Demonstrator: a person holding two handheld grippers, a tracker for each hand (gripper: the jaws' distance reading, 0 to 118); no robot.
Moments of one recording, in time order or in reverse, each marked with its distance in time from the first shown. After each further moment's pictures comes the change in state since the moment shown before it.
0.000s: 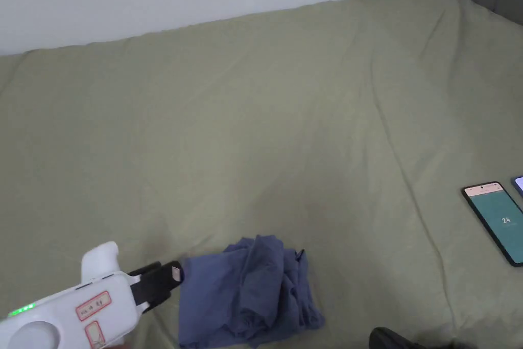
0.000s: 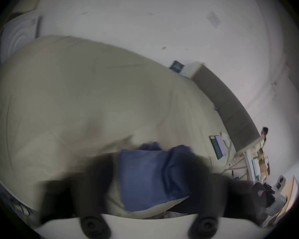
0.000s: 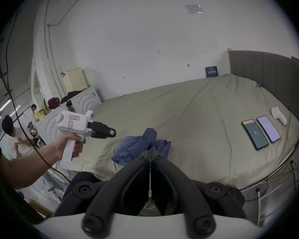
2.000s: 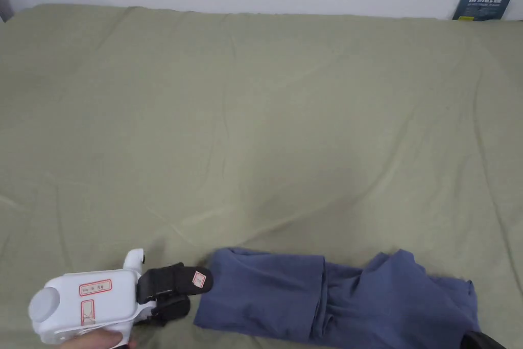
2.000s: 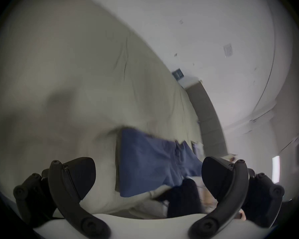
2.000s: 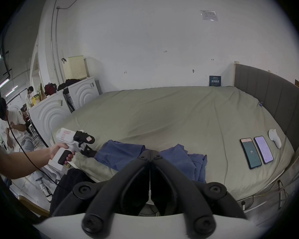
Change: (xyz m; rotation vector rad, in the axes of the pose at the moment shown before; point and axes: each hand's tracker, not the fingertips) left arm -0.202 -0.022 0.007 -0.180 -0.501 0.422; right arm -0.036 0.031 -0.025 -0.028 -0.053 0.148
